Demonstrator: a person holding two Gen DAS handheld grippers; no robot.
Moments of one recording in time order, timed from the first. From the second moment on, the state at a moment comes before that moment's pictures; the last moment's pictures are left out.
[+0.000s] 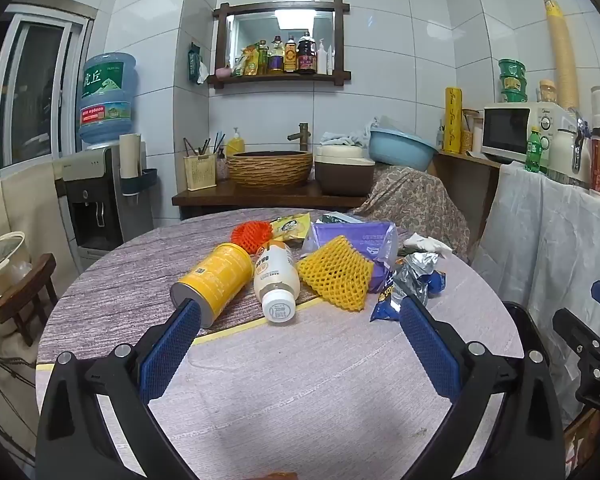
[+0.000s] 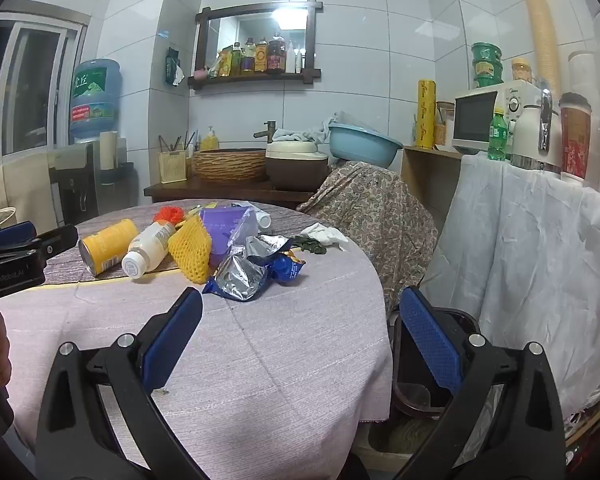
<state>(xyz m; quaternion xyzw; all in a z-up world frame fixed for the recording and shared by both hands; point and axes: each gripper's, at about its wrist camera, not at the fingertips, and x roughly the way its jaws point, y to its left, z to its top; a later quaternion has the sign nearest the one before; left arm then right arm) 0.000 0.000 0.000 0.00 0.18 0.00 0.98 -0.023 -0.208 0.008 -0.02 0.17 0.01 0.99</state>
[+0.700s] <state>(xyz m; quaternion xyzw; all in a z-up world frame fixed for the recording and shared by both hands) 0.004 -0.004 -0.004 0.00 0.18 0.00 0.98 -0.019 -0.206 0.006 -0.02 0.17 0.01 0.98</state>
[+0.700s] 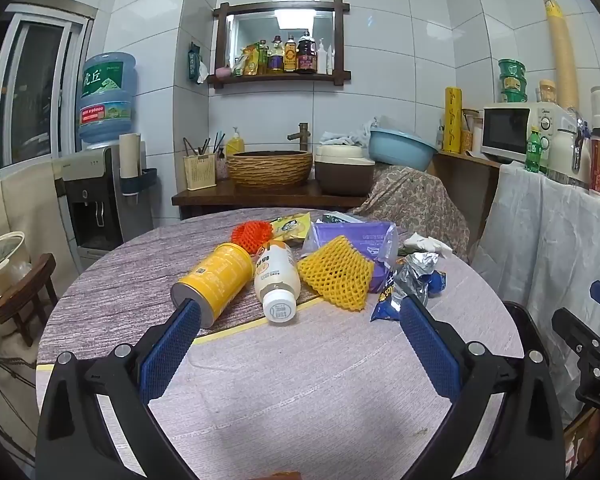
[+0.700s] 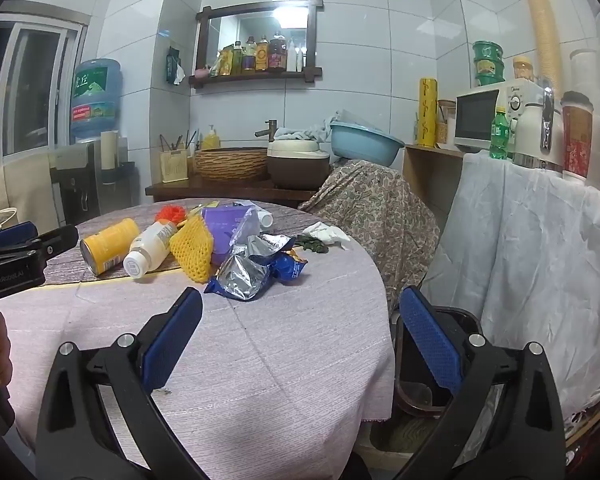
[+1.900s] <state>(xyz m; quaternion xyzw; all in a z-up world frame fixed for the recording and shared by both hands) 0.003 0.001 -0.004 0.00 0.19 0.00 0.98 -0.021 -0.206 0.007 -0.02 0.17 0.01 0.98</state>
